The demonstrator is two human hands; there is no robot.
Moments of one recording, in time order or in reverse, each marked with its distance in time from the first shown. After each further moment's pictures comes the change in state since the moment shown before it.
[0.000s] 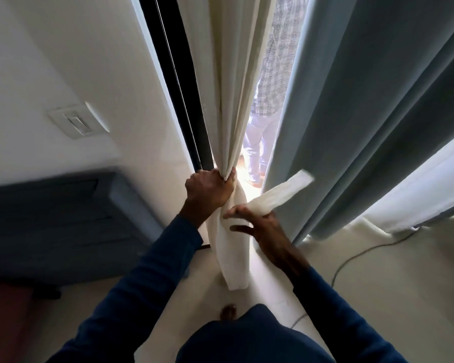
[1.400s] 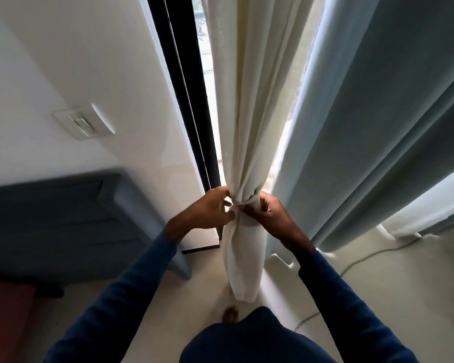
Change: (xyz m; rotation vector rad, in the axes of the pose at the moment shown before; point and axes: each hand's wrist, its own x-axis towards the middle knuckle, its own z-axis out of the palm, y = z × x) left_hand 0.003 -0.044 0.017 -0.555 -0.405 0.451; right_hand 0.056 0.013 -0.035 -0.512 -0.008 -0.029
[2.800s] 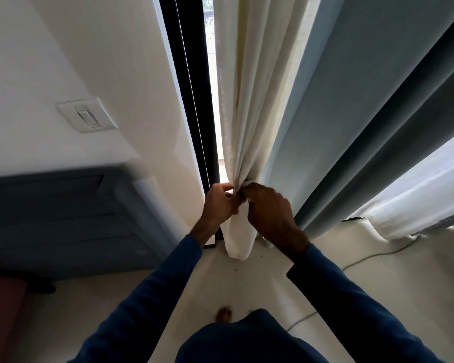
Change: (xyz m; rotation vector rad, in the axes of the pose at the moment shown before) left_hand 0.012 0.001 0.033 -0.439 0.416 -0.312; right_hand -0.014 -0.062 0.022 -1.035 0.142 -0.215
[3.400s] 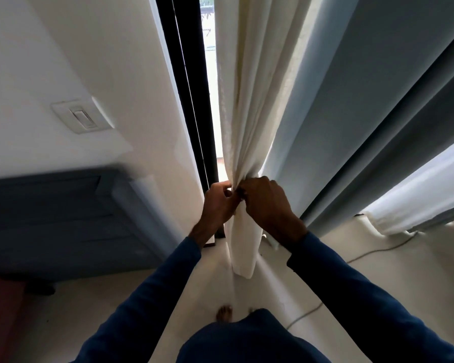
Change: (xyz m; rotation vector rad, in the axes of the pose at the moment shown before) left_hand -0.001 0.003 0.001 0.137 0.058 0.143; right_hand 0.018 -0.013 -0.015 -0.128 -0.090 0.021
